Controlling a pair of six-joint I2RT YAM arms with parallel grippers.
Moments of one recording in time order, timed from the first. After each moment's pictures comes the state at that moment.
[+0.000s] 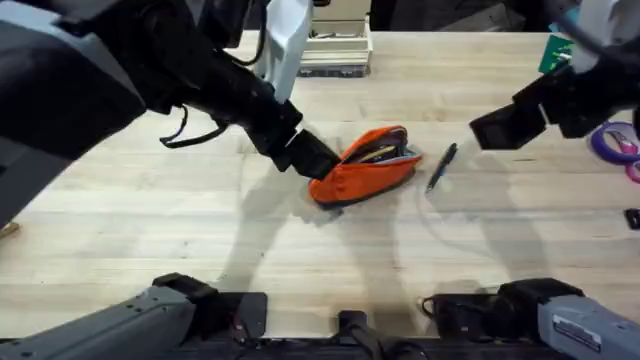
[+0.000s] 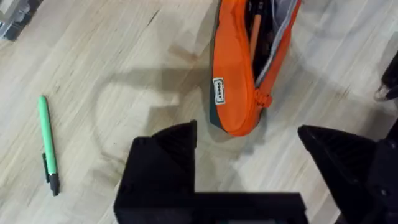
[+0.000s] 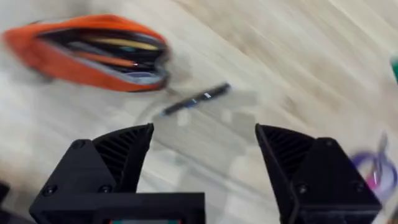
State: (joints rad) left arm -0.34 1.27 1.16 -1.00 0.46 0.49; right arm 0.10 1.12 1.33 -1.22 -0.07 -0.44
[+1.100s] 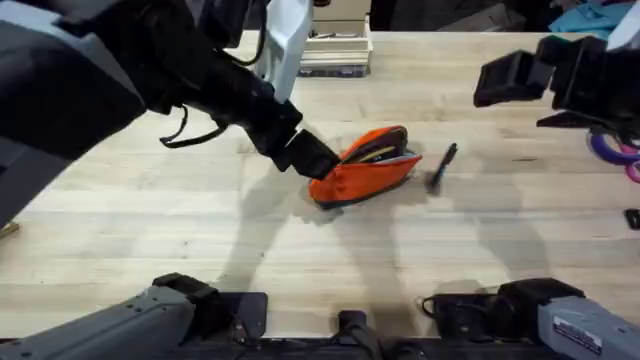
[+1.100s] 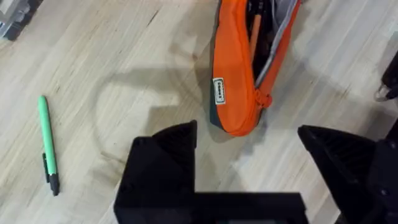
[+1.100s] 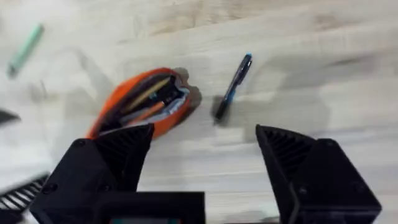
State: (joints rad) left arm -0.34 1.27 1.16 -1.00 0.46 0.49; right arm 0.10 1.09 1.33 -1.24 -0.03 0.37
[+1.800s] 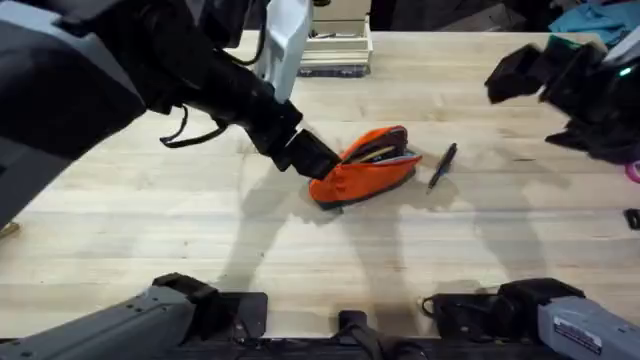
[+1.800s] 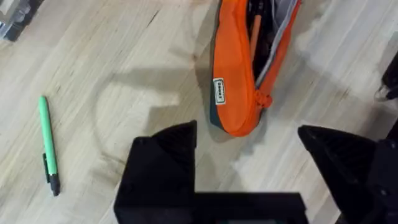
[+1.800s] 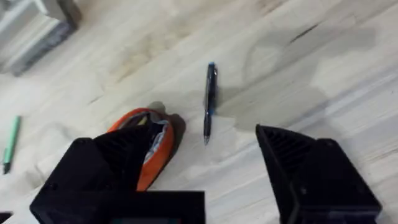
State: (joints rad) left arm -0.34 1.27 1.16 -1.00 0.46 0.49; right arm 0.10 1.09 1.23 -1.17 0.16 0.71
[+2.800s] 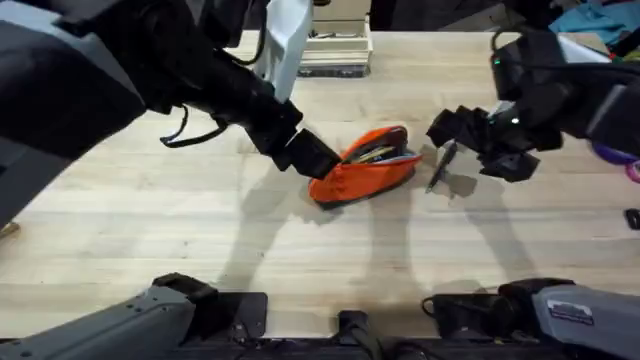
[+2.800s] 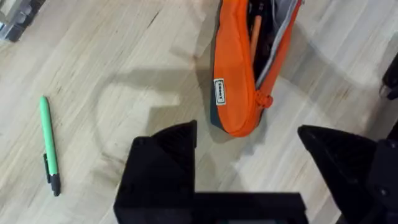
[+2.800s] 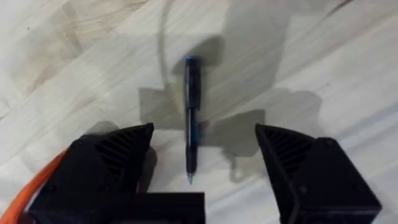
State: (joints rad) left arm -0.34 1.27 1.16 -1.00 0.46 0.49; right arm 0.12 1.39 0.89 -0.77 0.16 0.74
